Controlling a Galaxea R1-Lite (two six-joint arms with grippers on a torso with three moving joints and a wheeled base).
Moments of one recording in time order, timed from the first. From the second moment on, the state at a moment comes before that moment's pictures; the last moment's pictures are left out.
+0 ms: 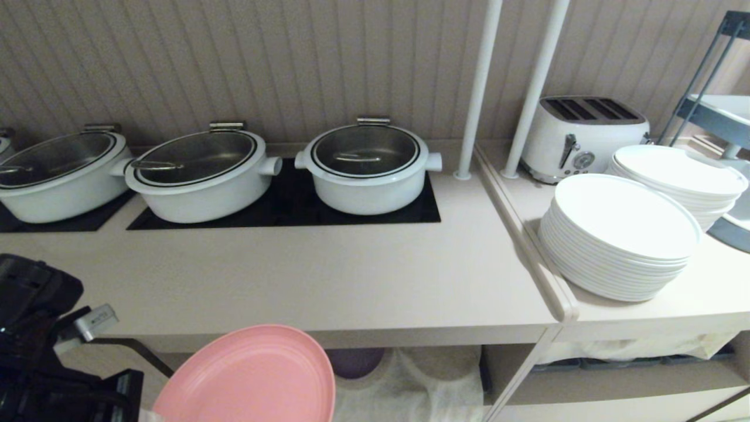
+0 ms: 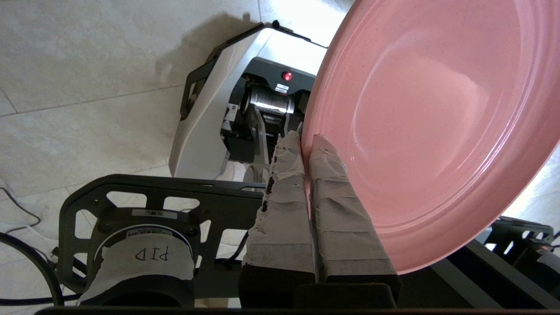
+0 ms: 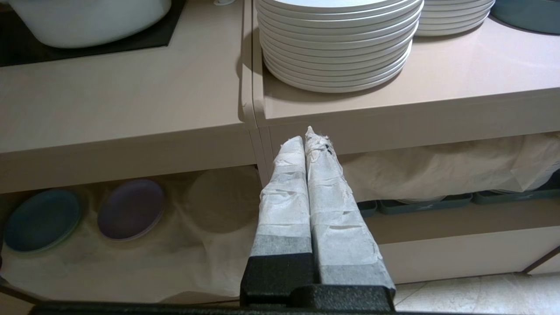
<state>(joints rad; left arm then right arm) -0.15 1.25 -0.69 0.61 -0.16 -0.51 0.00 0.00 0.00 -0.01 -0.06 0.09</state>
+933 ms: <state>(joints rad) -0.15 1.26 -0.67 0.59 -0.16 -0.51 0.00 0.00 0.00 -0.01 -0.06 0.09</state>
